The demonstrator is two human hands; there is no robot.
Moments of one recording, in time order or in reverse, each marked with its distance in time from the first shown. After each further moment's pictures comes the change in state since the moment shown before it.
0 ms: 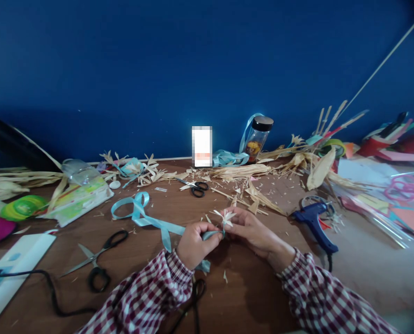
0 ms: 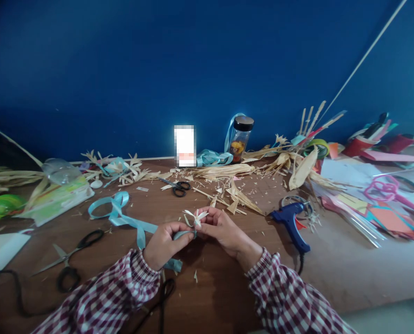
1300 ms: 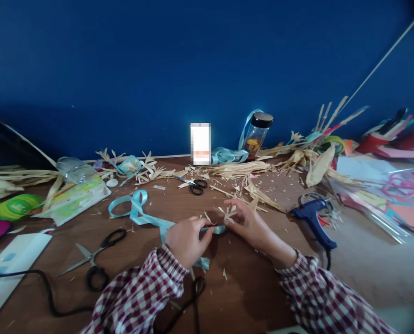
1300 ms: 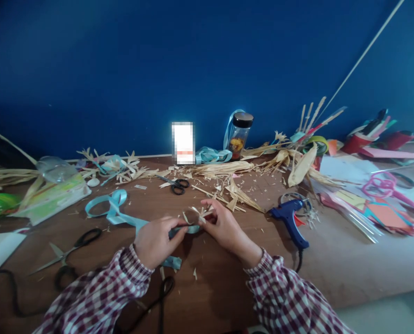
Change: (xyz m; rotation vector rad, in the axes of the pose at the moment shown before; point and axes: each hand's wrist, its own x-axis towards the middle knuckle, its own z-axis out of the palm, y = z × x) left_hand -0.007 0.009 -0.019 0.754 0.085 0.247; right_hand 0.000 0.002 -0.008 -0.570 0.160 -0.194
